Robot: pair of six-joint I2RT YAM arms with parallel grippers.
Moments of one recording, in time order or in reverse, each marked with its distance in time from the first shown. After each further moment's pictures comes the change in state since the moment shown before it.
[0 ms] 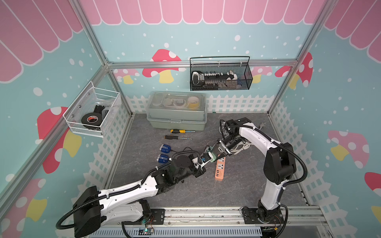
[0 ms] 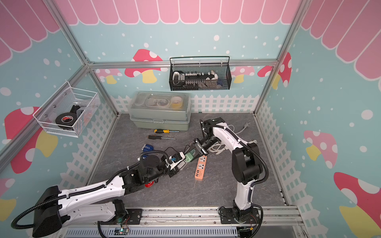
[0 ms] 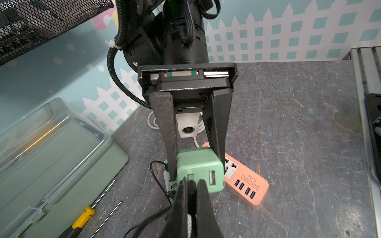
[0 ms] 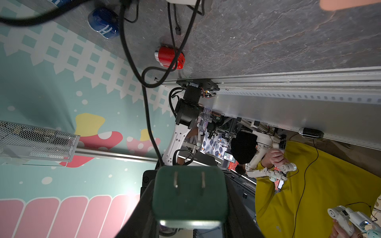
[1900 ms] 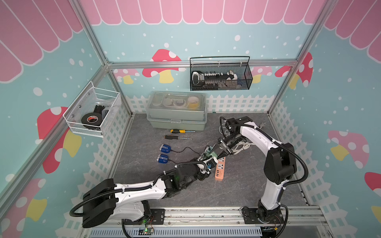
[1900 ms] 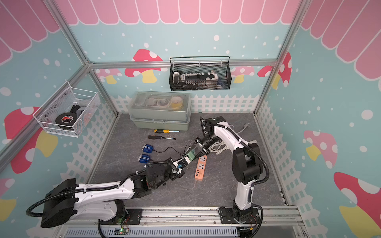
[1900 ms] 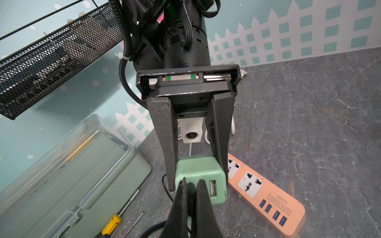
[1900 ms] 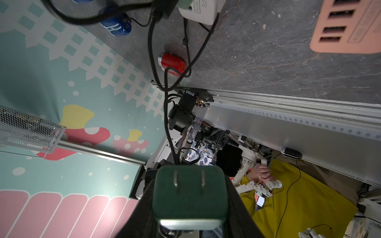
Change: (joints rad) left arm -0.108 0.137 -0.076 0.322 -0.233 0.126; right arm -0.007 -0.004 0.030 0.009 0.051 -0.129
